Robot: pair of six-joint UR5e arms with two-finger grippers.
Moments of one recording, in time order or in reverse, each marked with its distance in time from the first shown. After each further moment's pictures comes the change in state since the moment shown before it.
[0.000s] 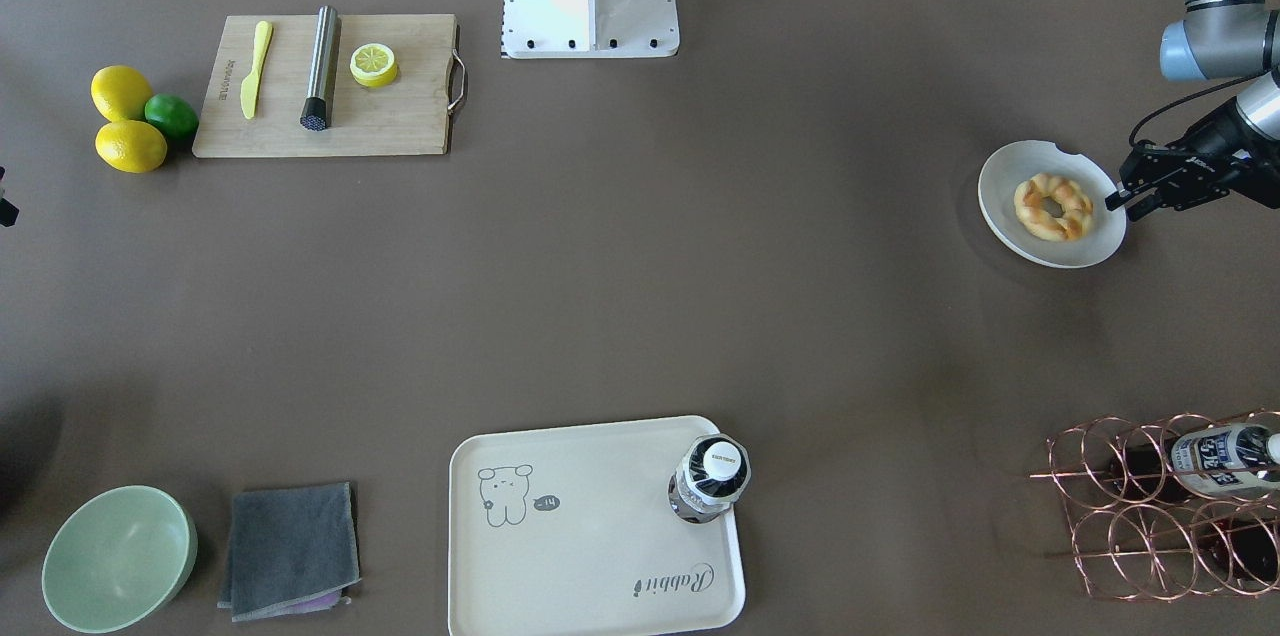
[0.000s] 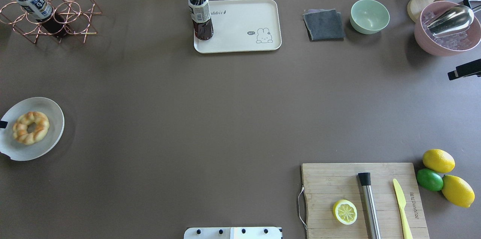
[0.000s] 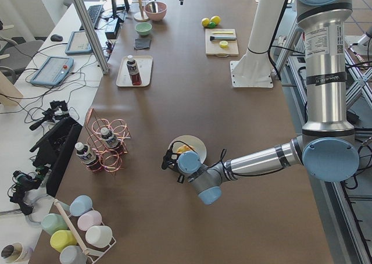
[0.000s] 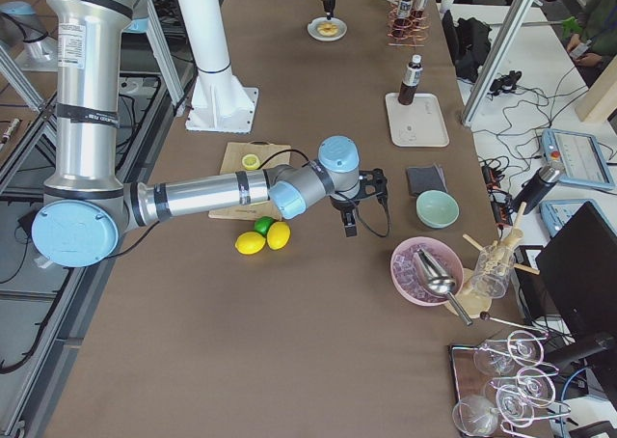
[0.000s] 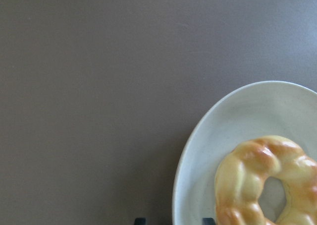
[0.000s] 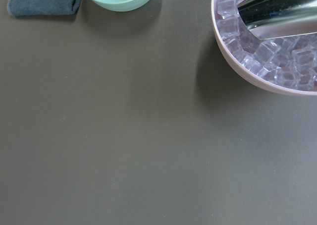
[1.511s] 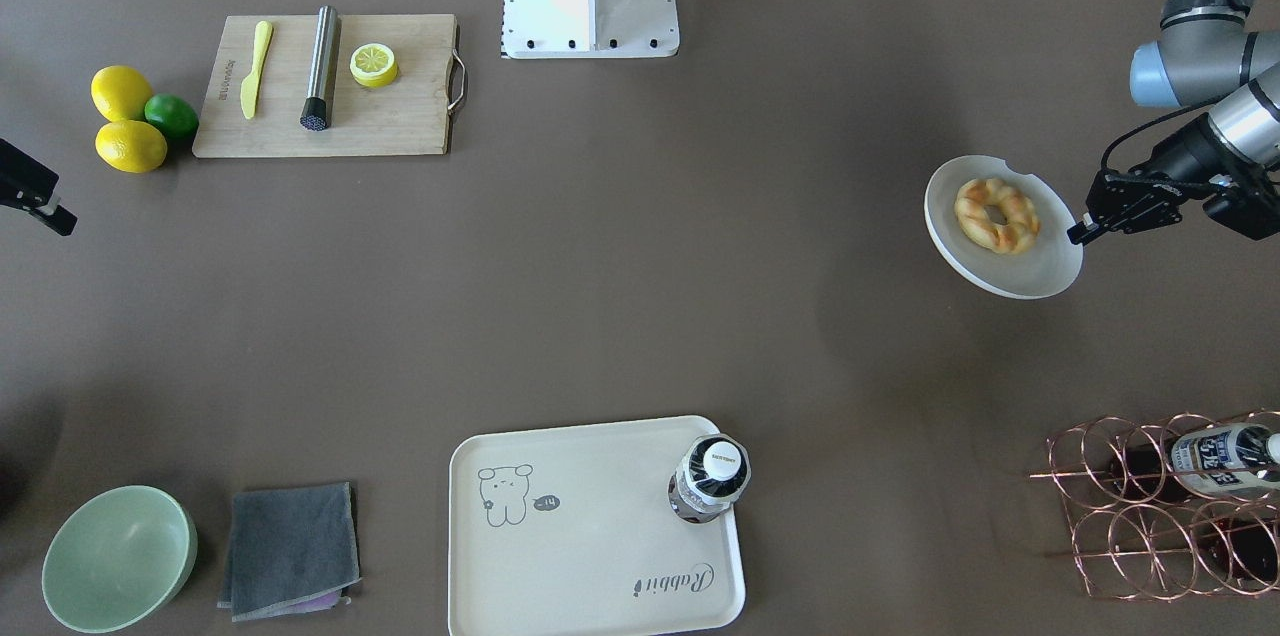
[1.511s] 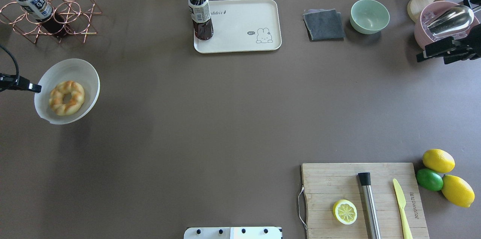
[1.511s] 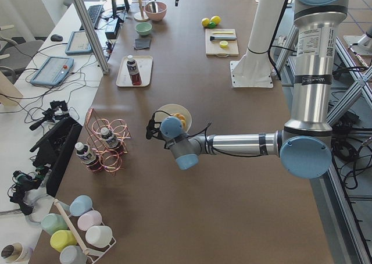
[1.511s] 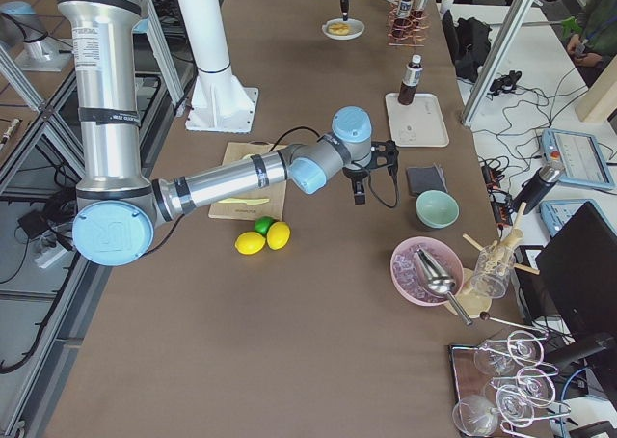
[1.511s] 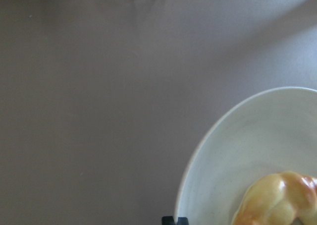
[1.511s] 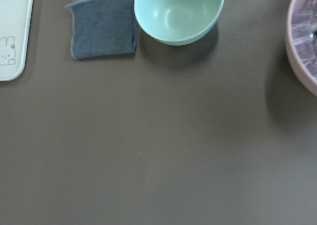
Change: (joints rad) left arm 0.002 -0.131 -0.174 0.134 -0.022 -0.295; right arm -0.049 0.119 0.028 -0.007 0.039 0.232
